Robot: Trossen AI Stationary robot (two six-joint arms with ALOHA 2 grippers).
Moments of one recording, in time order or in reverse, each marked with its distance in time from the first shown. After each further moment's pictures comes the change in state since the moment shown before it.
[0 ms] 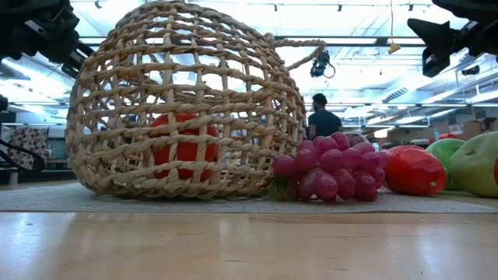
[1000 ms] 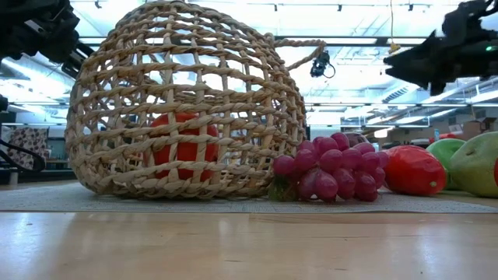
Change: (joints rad) left arm 0.000 0.000 0.000 0.002 0.000 -0.004; right arm -0.246 0.002 0.000 -0.104 0.392 -0.110
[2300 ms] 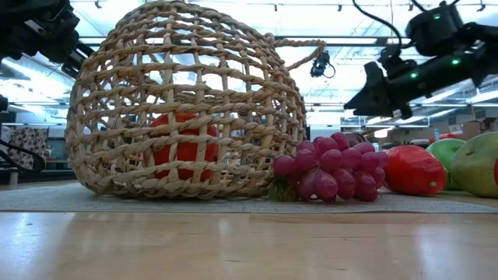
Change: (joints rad) left arm 0.000 0.000 0.000 0.000 0.000 0.001; right arm -0.599 0.777 0.190 0.181 -0.387 0.289
